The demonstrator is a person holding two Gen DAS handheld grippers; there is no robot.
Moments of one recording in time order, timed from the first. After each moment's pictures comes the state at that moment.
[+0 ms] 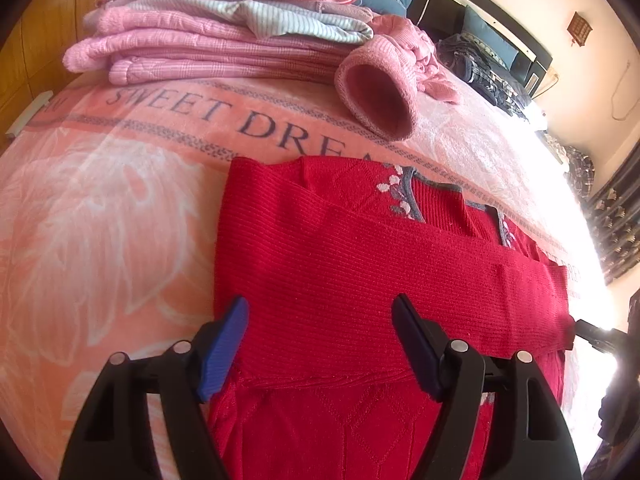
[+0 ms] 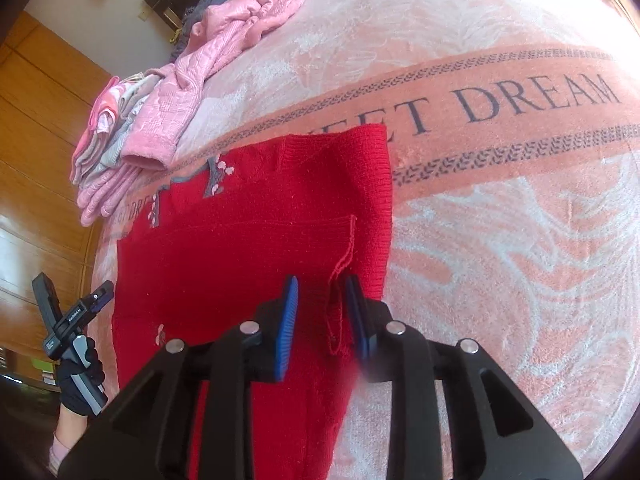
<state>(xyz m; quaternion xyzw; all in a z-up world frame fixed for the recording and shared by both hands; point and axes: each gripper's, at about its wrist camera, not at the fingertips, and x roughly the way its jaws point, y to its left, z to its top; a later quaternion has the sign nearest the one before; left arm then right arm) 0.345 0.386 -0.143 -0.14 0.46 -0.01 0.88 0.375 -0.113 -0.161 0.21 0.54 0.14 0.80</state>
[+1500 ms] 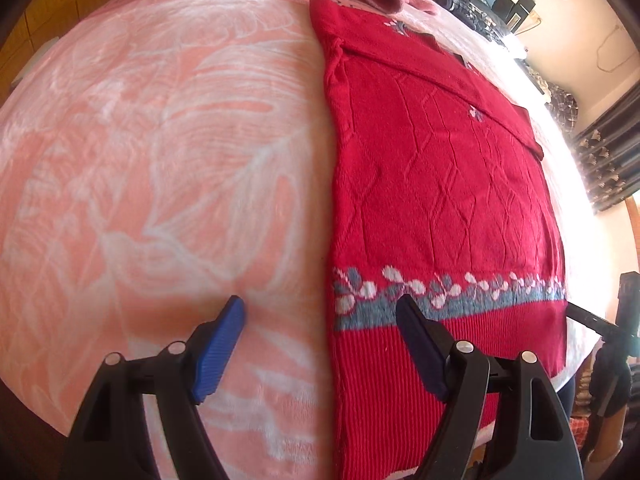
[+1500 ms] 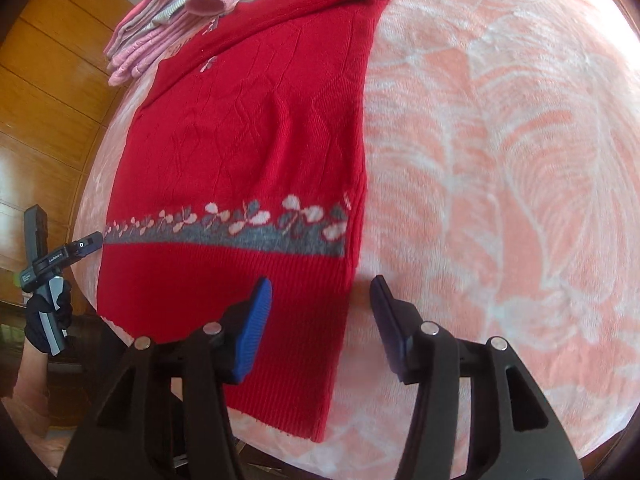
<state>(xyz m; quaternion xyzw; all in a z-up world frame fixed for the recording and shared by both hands) 0.073 0.421 -0.174 -0.12 0.57 -0.06 0.81 0.065 -0.049 -0.177 0.13 0.60 0.16 0.77</state>
